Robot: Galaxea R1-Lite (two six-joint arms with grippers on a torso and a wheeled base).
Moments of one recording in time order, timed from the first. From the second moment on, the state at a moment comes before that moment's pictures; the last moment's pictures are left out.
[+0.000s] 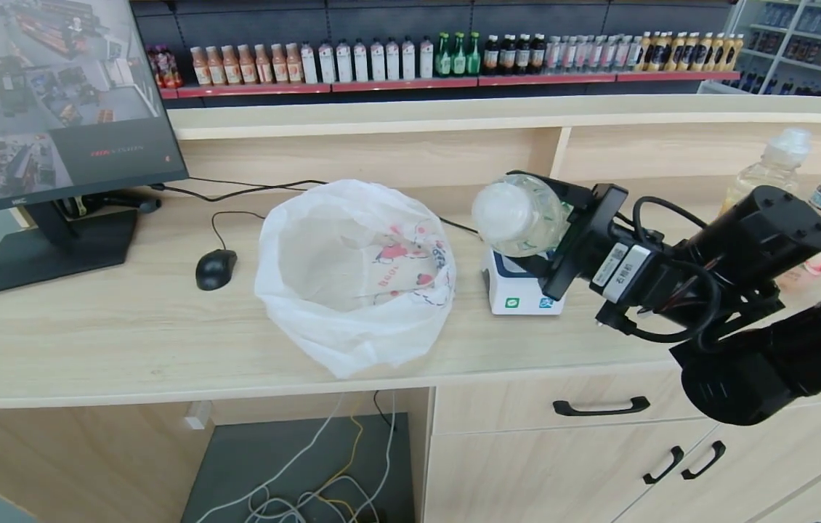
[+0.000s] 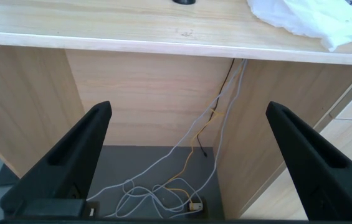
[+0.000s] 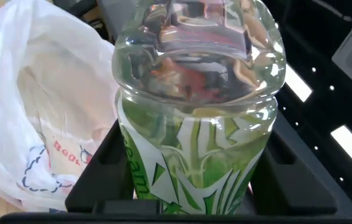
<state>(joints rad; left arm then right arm) 0.00 0.00 0.00 0.00 0.00 -0.01 0.38 1.95 -0.89 -1.57 0.77 -0.96</state>
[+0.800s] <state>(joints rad) 0.00 0.00 0.00 0.00 0.00 -0.01 0.31 2.07 -0.97 -1.57 0.88 -1.11</state>
